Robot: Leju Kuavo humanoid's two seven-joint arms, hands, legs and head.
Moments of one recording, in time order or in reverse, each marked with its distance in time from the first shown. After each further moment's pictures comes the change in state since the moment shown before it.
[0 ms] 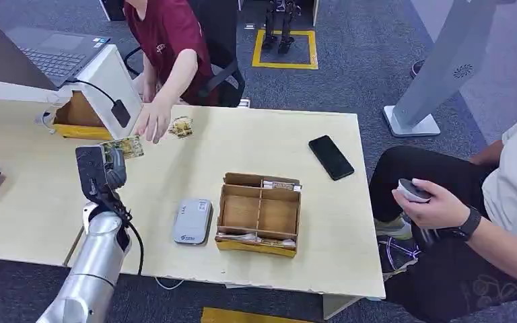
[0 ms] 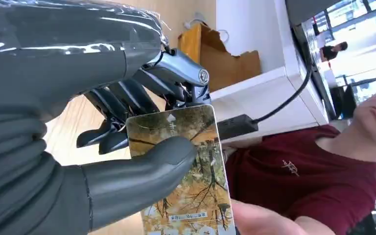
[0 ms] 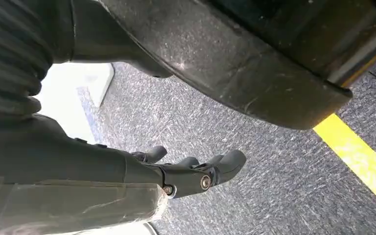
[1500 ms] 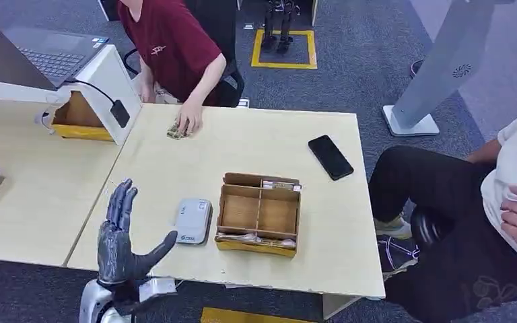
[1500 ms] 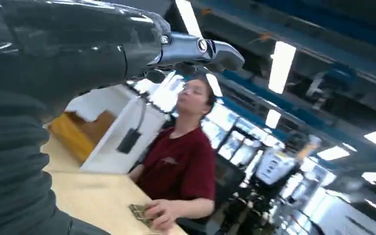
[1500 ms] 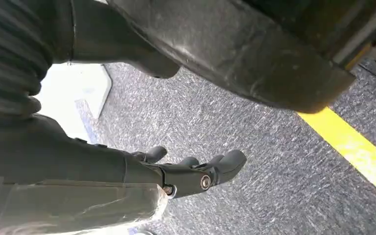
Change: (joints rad) left arm 0.624 -0.031 -0.240 -0.634 -0.694 0.180 -0.318; right arm 0.005 0.000 -0.035 -0.002 -0.024 -0.027 -0.008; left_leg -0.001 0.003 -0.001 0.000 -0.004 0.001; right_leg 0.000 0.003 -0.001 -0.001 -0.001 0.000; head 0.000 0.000
